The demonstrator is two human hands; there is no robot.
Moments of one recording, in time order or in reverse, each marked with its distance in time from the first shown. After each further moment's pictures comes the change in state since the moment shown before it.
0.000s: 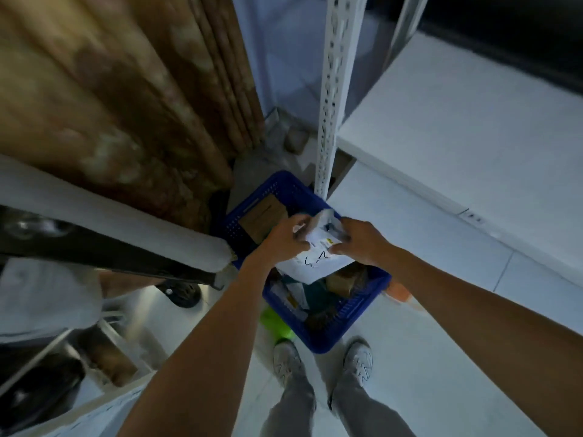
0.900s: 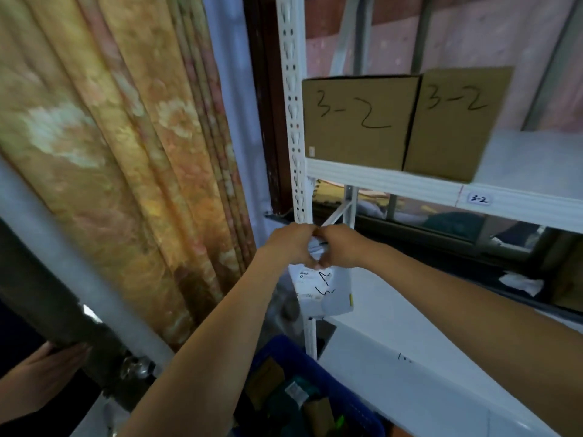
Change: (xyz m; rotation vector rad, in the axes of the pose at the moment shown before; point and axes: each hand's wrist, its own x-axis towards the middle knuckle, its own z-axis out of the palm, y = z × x) left_hand -0.219 0.397 -0.171 0.870 0.367 0.480; right_hand -0.253 -0.230 -0.333 -0.320 0.446 -0.303
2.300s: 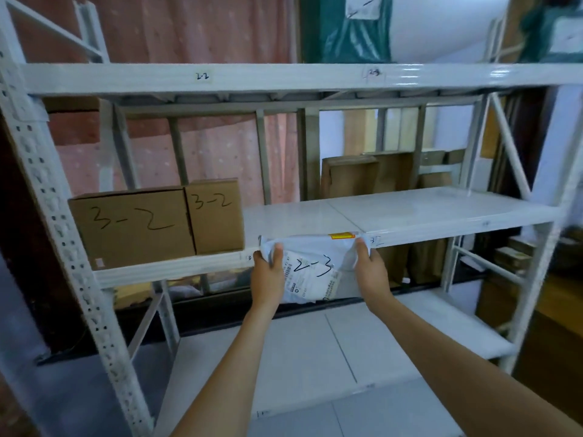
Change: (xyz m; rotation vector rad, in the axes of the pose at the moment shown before) left_hand -0.012 0.298 -0.017 -1.220 0.215 0.228; right_hand -0.333 0.083 -0.094 0.884 1.446 0.882
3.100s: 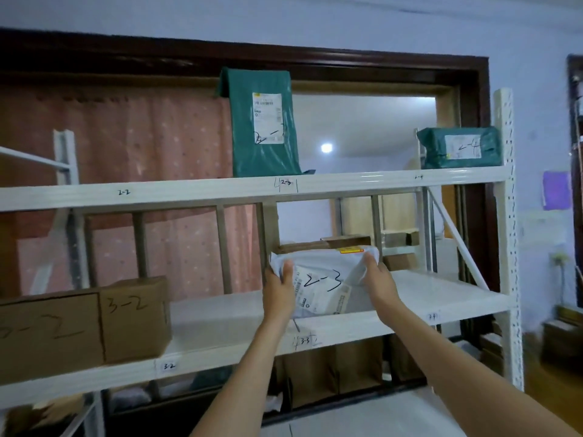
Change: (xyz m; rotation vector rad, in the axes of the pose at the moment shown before) left_hand 0.018 0.177 0.210 -0.073 -0.024 0.223; right_hand 0.153 -0.132 -0.187 0.043 -0.026 -0.127
